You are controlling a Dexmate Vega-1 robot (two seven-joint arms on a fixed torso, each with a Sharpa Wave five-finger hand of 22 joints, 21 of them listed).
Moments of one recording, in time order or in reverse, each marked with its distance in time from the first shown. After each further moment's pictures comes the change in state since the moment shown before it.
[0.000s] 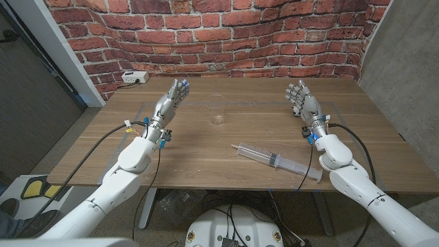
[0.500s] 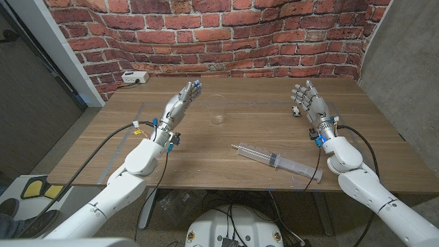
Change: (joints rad) left arm 0.028 0.015 0.033 -0.095 0.102 0.039 0.063; left_hand 0.008 0.008 0.004 -0.004 -0.006 0.012 0.002 0.000 0.000 0.011 0.000 -0.001 0.000 0.011 0.000 0.000 0.000 0.008 -0.002 0.000 0.000; right arm -0.054 -0.040 0.045 -0.028 0.037 0.020 0.026; right_hand 0.000 0.000 0.000 0.000 0.000 0.004 0.004 0.000 0.000 0.001 -0.001 0.000 0.000 0.006 -0.006 0.000 0.000 0.007 0.007 -0.004 0.000
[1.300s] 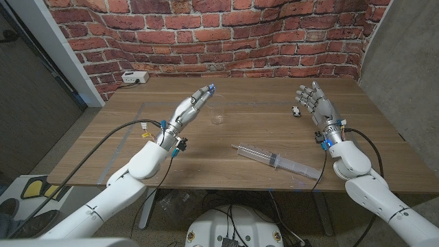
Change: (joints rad) left arm 0.014 0.057 0.035 -0.085 0.227 -0.014 0.053; left_hand 0.038 0.001 0.009 -0.017 0.000 0.039 -0.011 0.000 0.000 0.030 -0.006 0.000 0.000 0.030 -0.015 -0.005 -0.003 0.009 0.002 0.000 0.000; right arm -0.078 -0.022 0.042 -0.061 -0.002 0.032 -0.011; right_hand 0.000 0.000 0.000 0.000 0.000 0.000 0.000 0.000 0.000 0.003 0.003 0.000 0.000 0.000 0.000 0.000 0.000 0.000 0.000 -0.005 0.000
